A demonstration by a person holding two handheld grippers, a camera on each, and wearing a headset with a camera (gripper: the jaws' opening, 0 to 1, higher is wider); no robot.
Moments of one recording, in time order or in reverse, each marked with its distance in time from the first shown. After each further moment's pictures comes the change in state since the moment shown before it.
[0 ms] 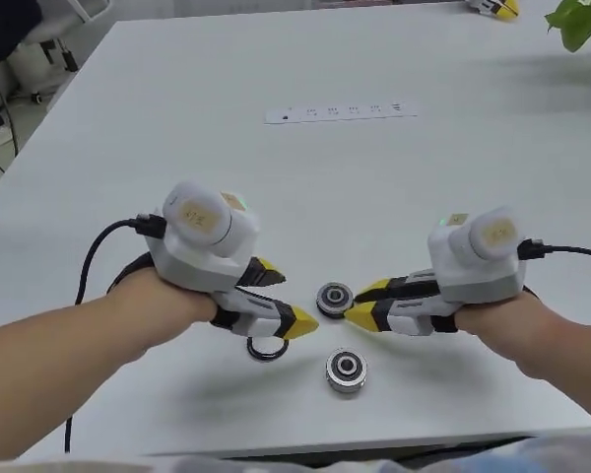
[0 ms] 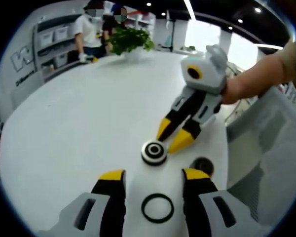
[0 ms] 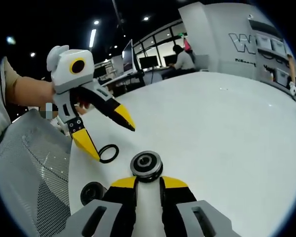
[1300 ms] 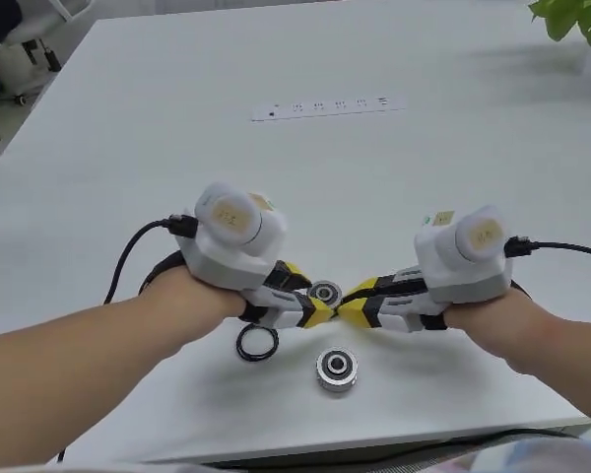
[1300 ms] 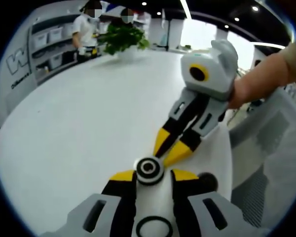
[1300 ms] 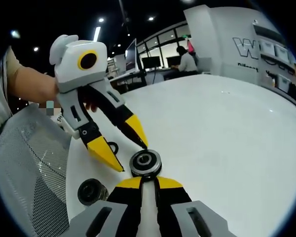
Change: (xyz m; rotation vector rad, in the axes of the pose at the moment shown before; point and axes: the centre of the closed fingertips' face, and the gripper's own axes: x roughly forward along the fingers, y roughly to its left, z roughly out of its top) left arm 0.035 -0.009 0.014 0.023 0.004 -0.030; right arm 0.002 -0.005 -0.003 -0.038 -0.004 -0.007
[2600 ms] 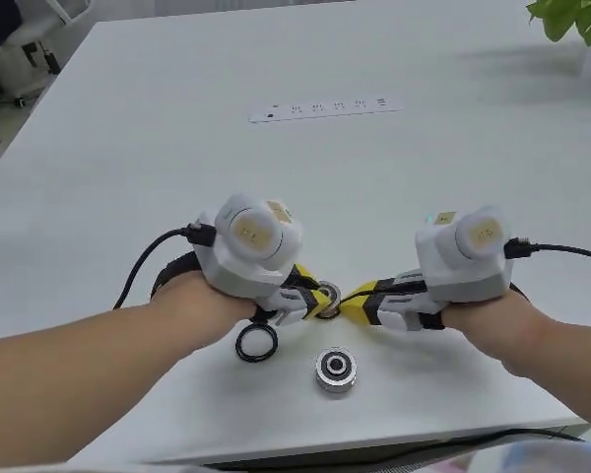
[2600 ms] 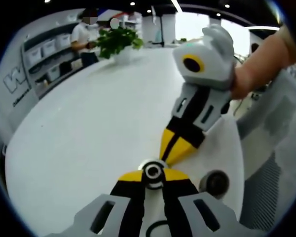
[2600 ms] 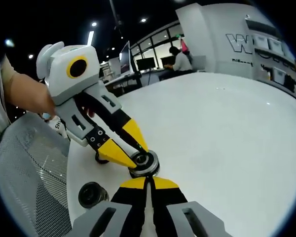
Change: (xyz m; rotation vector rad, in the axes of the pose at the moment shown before) left arm 0.009 0.006 0.002 0.125 0.020 0.068; right arm -0.002 -0.002 0.000 0.072 -0.016 -0.016
